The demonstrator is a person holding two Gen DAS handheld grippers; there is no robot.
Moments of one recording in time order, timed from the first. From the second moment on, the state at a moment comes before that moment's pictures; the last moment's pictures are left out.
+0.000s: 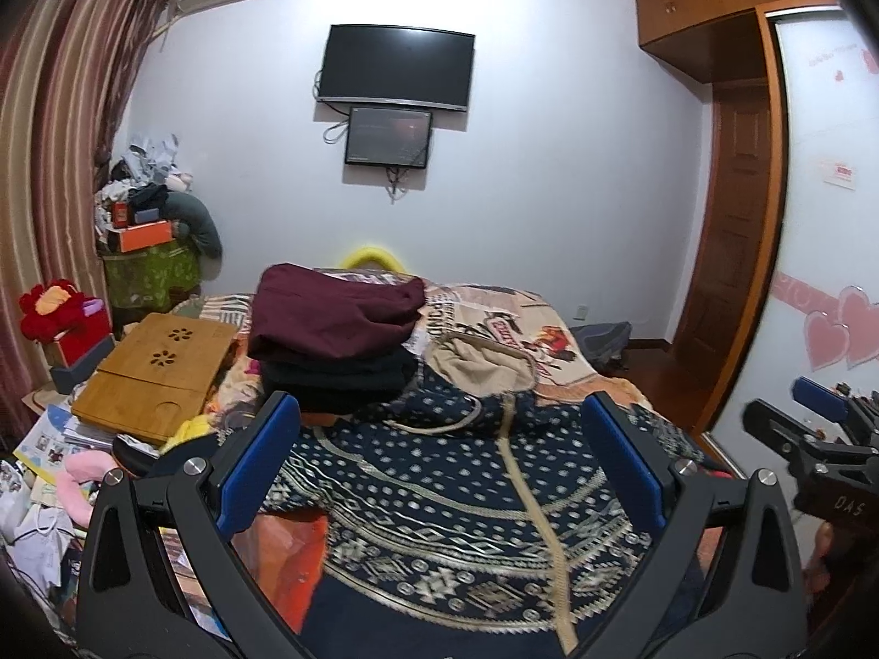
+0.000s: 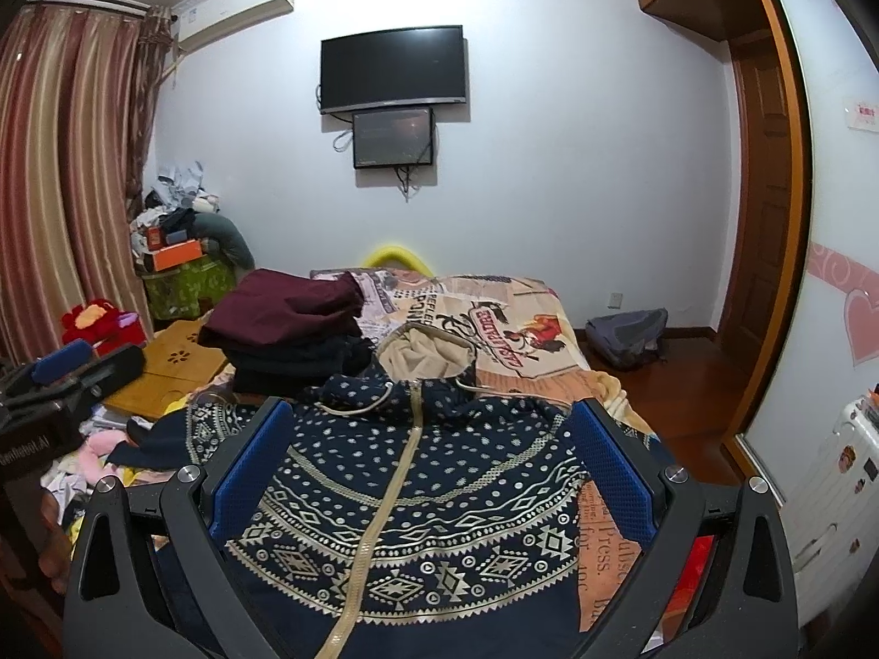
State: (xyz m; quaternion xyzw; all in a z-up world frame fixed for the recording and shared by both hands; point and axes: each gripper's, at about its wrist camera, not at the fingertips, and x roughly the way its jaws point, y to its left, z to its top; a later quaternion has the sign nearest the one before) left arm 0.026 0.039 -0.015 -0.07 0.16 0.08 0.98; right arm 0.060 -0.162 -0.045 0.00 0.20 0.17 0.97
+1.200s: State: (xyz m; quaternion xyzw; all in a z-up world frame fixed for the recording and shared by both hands) left arm 0.098 0.385 -0.254 -0.44 0.38 0.26 0.77; right arm 0.243 -0.127 -0.130 -0.04 0.37 0.13 0.92
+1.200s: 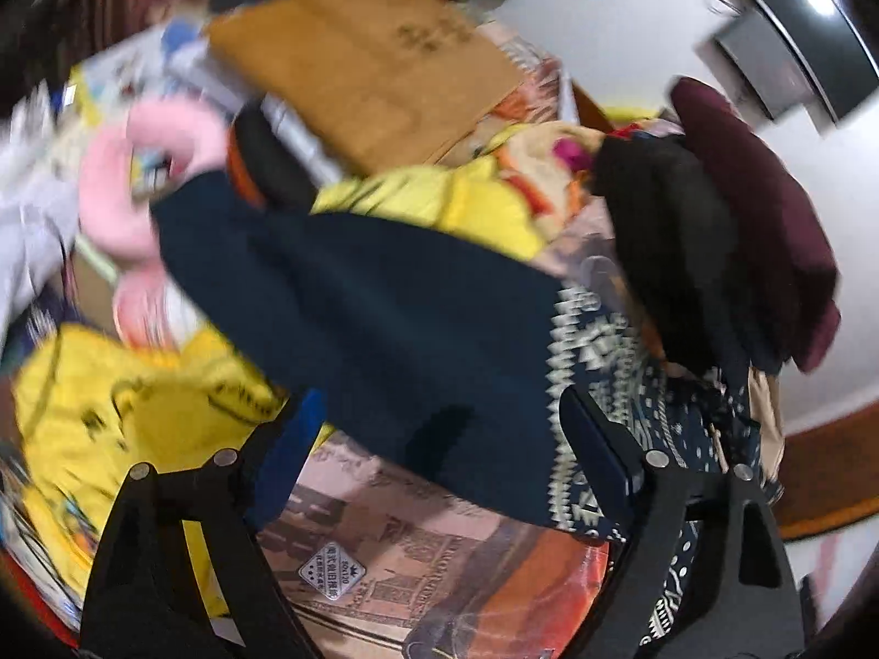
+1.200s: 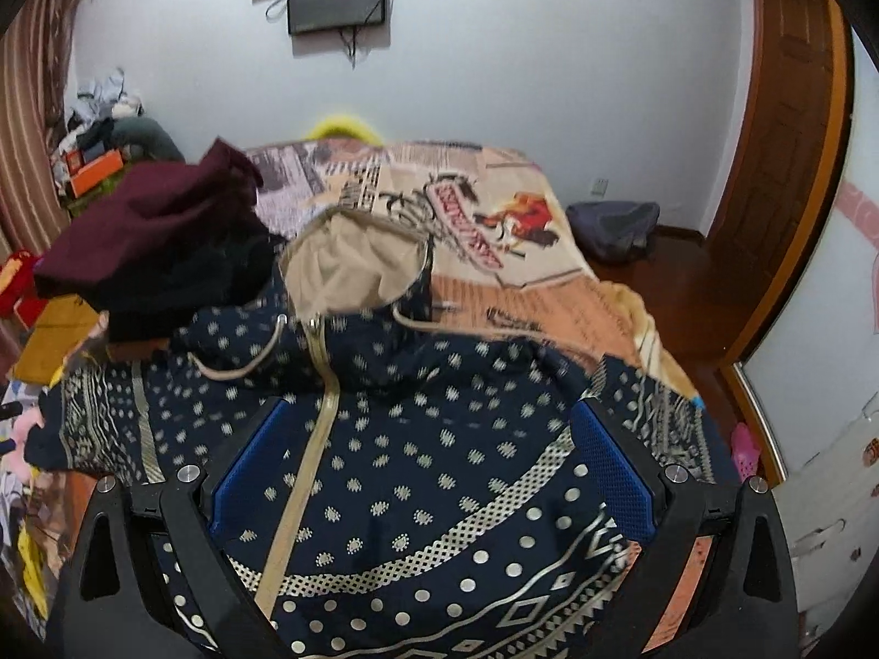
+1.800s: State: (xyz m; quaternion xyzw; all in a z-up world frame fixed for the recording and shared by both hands) left arm 0.094 0.412 -0.311 -0.51 0.37 0.29 0.72; right arm 0.252 -0.115 -0.149 -0.06 0.39 0.13 0.91
